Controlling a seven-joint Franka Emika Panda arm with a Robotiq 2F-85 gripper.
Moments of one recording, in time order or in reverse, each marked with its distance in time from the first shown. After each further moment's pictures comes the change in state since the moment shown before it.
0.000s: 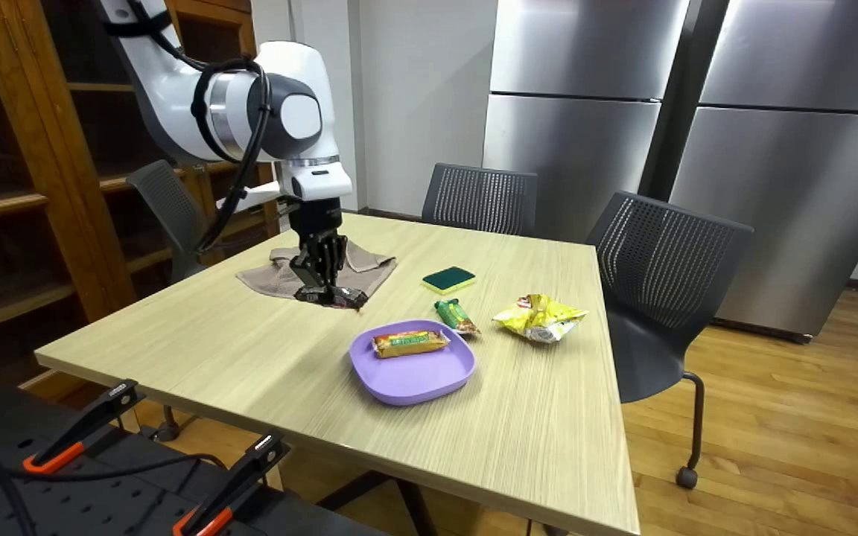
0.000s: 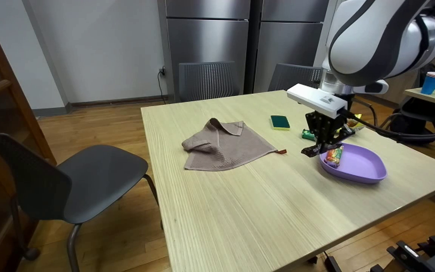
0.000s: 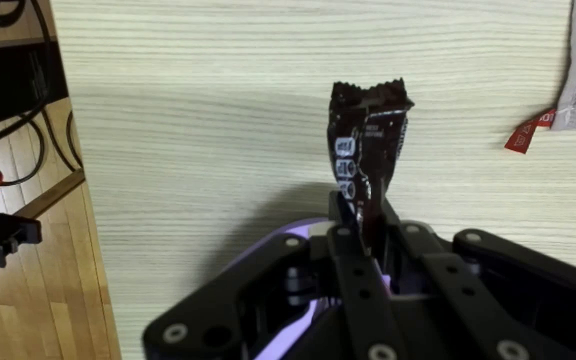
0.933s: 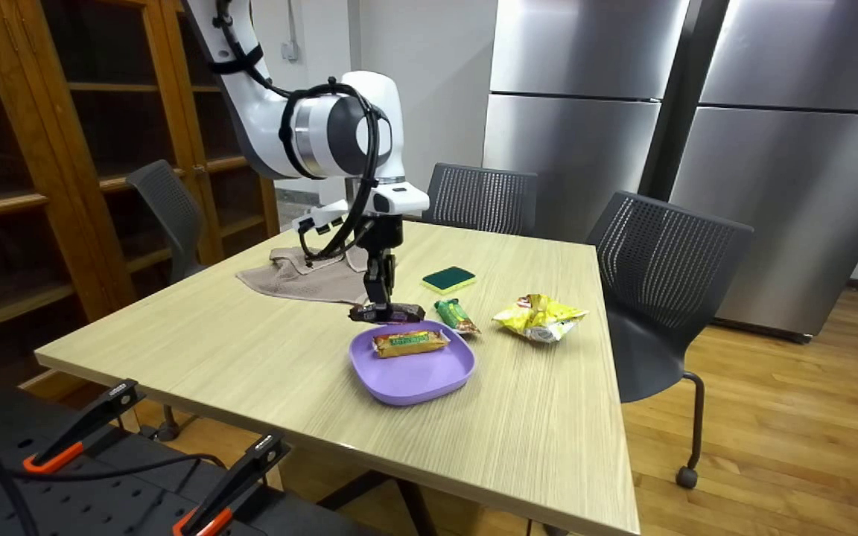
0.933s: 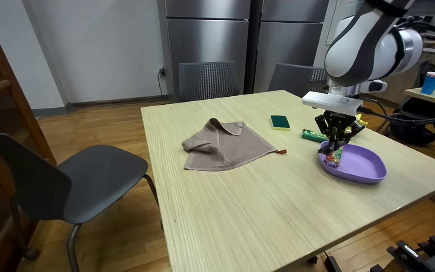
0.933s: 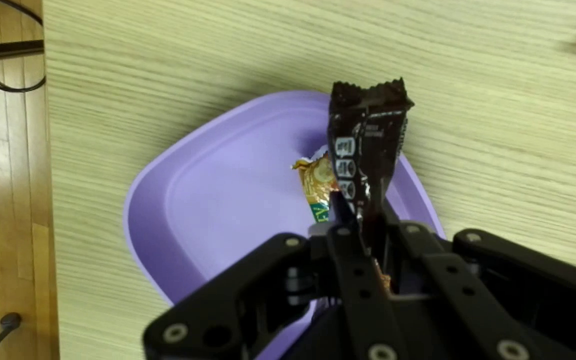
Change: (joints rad) arm -0.135 0.164 -0.017 0.207 0.000 -0.133 -0.332
